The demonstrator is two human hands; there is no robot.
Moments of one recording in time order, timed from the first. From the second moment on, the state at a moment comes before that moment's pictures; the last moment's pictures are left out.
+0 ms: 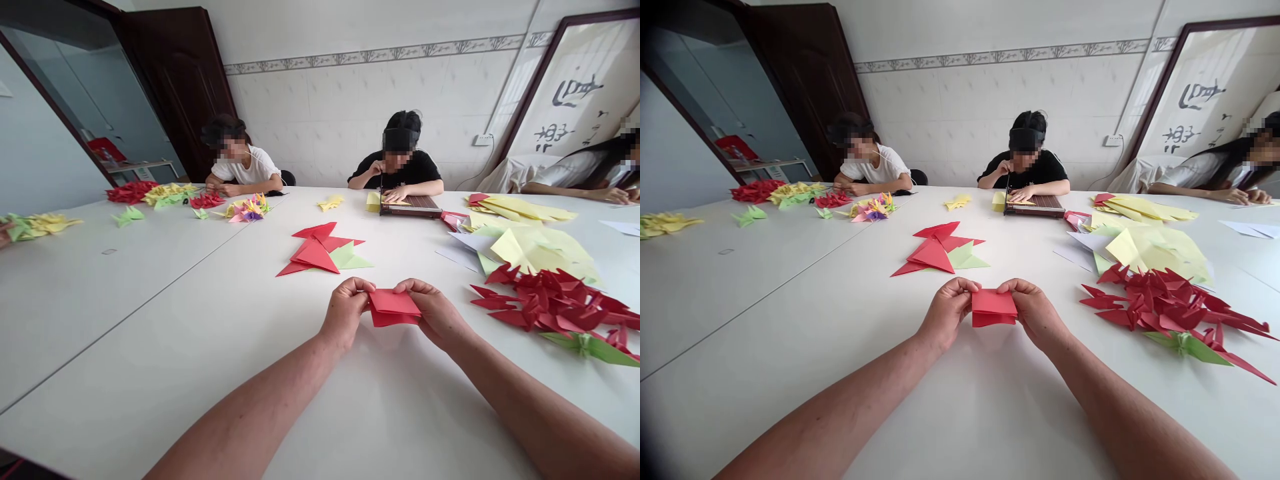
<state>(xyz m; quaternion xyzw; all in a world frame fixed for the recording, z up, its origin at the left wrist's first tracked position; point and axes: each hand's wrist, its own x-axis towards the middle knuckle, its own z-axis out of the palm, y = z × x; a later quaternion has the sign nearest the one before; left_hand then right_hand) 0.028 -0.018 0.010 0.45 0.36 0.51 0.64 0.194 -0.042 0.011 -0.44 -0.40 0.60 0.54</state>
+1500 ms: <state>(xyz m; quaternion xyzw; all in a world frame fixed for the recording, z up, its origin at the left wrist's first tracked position) 0.023 -0.022 0.014 0.63 0.42 0.46 0.46 0.193 -0.040 0.005 -0.45 -0.47 0.52 0.55</state>
